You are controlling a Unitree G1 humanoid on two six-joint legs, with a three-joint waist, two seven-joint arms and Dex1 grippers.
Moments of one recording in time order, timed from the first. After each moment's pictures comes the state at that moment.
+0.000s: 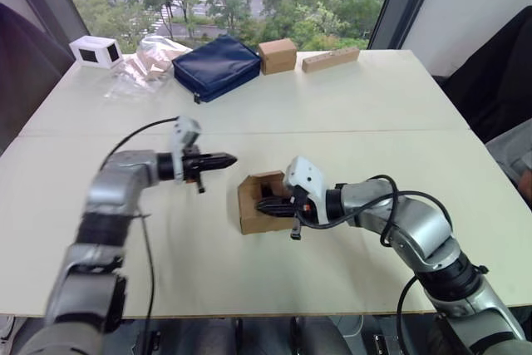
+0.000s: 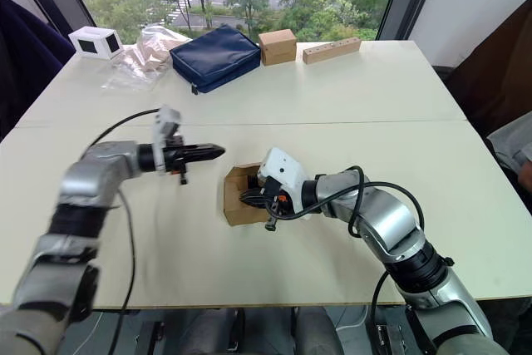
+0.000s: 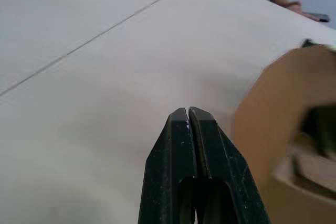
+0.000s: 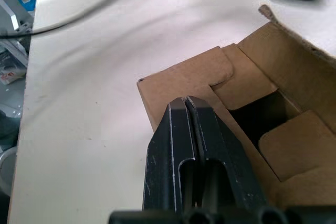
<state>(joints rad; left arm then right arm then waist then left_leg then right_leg) -0.59 0.61 0.03 0.13 -0.44 0.64 -1.21 -0.52 -0.55 0.33 -0.42 0.46 0.88 0.78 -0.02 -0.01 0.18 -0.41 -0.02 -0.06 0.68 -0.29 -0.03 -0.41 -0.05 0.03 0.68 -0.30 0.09</state>
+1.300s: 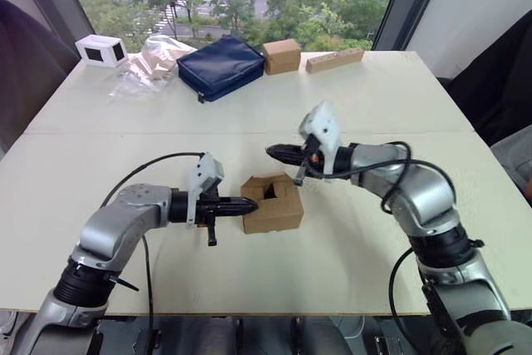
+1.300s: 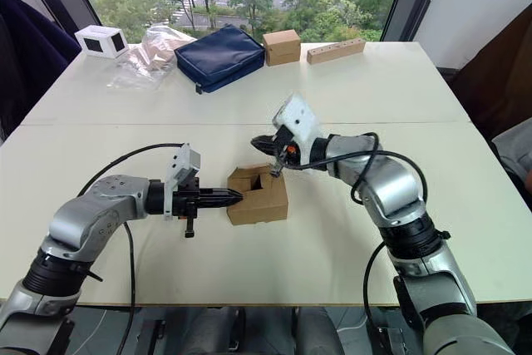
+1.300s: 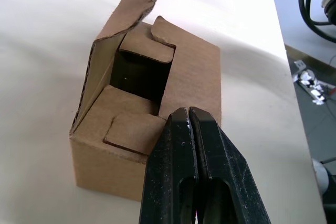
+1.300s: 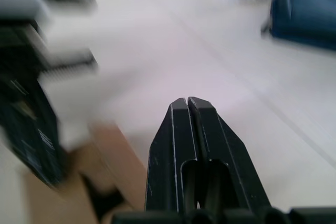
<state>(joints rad) -0.38 0.62 -0.12 -0.24 -0.53 0.69 -1.04 -0.66 -0.51 0.26 -0.22 0.36 0.73 0.73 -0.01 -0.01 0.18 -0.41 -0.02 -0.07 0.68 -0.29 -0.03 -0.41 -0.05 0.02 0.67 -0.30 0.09</state>
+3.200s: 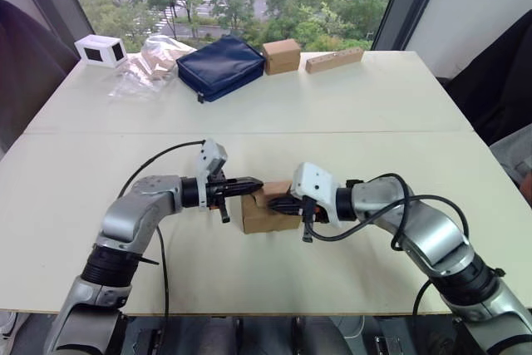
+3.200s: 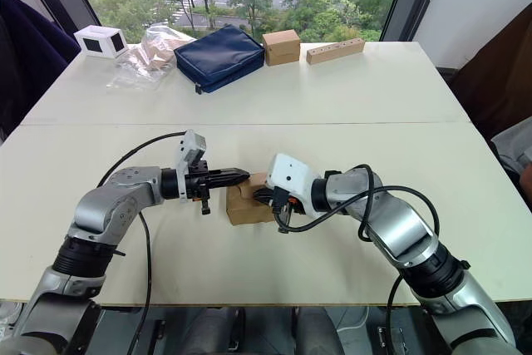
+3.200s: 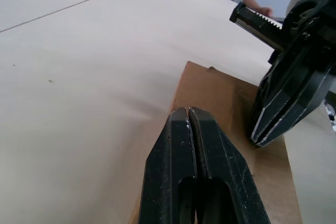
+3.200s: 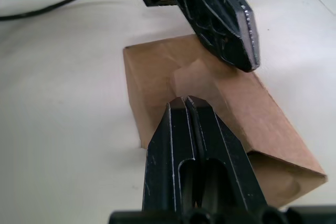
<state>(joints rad) -0.48 0.49 -0.10 -0.05 -0.51 0.62 -0.99 -0.52 -0.65 0.37 -0.44 0.27 0.73 0.83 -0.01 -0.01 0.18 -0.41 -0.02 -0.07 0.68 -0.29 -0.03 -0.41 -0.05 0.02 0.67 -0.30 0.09</state>
